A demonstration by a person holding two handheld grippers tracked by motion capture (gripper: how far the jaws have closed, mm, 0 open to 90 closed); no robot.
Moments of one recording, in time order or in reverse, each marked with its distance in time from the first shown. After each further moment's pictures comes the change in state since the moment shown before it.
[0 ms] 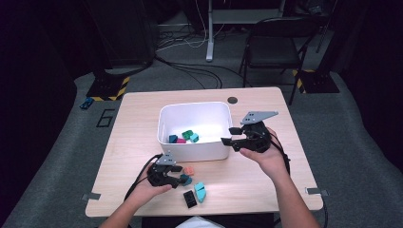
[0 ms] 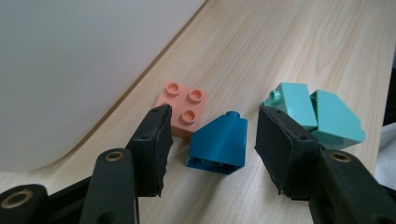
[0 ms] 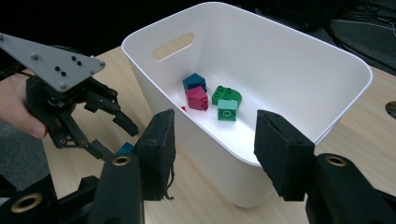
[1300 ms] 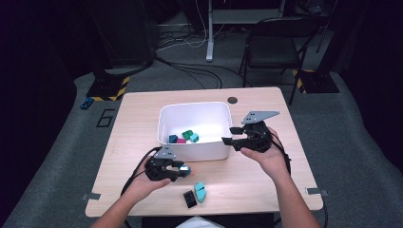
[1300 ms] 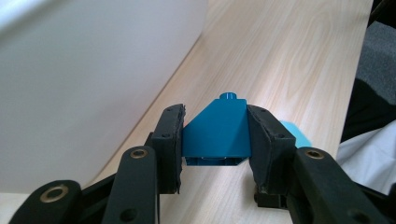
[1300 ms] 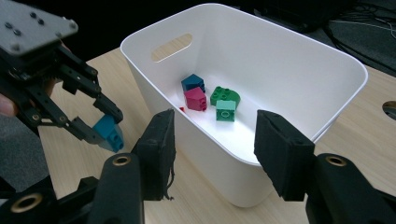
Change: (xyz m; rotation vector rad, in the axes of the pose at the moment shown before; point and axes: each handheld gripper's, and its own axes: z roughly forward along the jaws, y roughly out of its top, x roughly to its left) left arm -0.012 0.040 -0.038 -0.011 0.011 0.051; right arm -0.002 0.000 -0.002 -0.004 -0.002 0.003
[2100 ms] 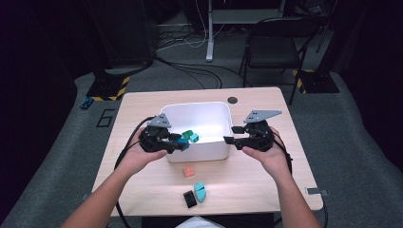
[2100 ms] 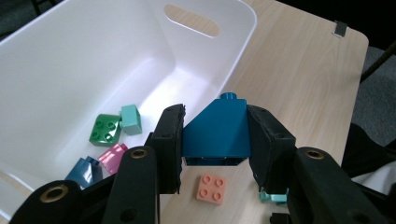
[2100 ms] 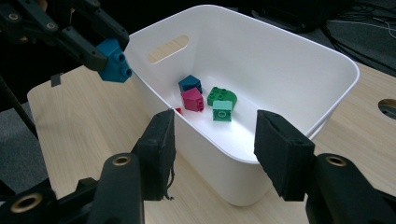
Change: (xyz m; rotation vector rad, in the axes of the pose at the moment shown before) left arm 0.031 0.074 -0.044 -0.057 0.031 0.001; right arm -0.005 -0.001 -0.003 -0.008 -0.004 0.014
